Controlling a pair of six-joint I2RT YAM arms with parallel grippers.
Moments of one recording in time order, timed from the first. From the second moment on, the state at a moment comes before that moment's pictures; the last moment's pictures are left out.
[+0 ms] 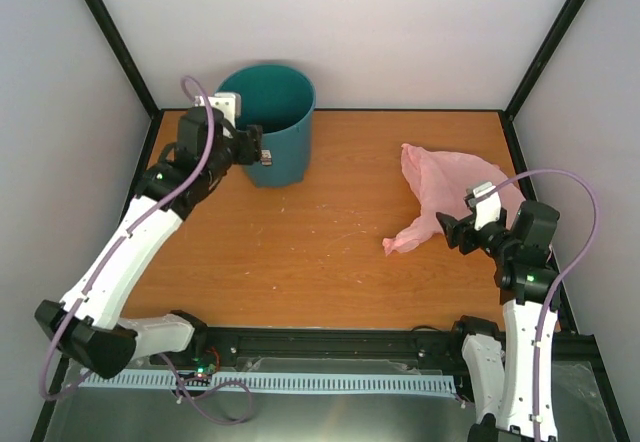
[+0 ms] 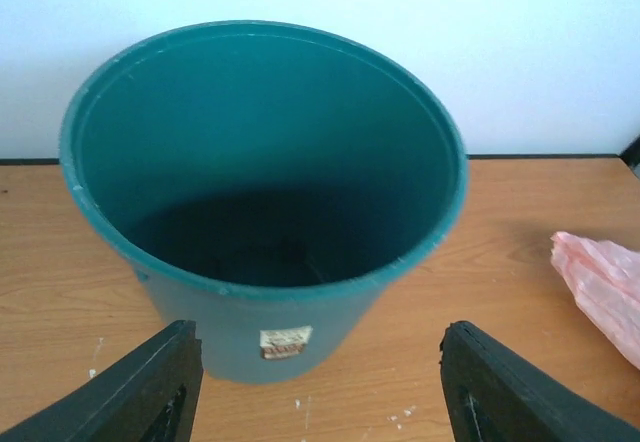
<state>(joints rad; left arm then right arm) -0.47 1.20 1.35 -0.58 -0.20 -0.27 -0.25 0.62 0.73 -0.64 -0.64 -0.38</state>
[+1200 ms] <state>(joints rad) -0.06 1.81 1.91 -0.71 0.04 -0.32 -0.25 0.53 0.71 -0.64 -0.64 -0.41</state>
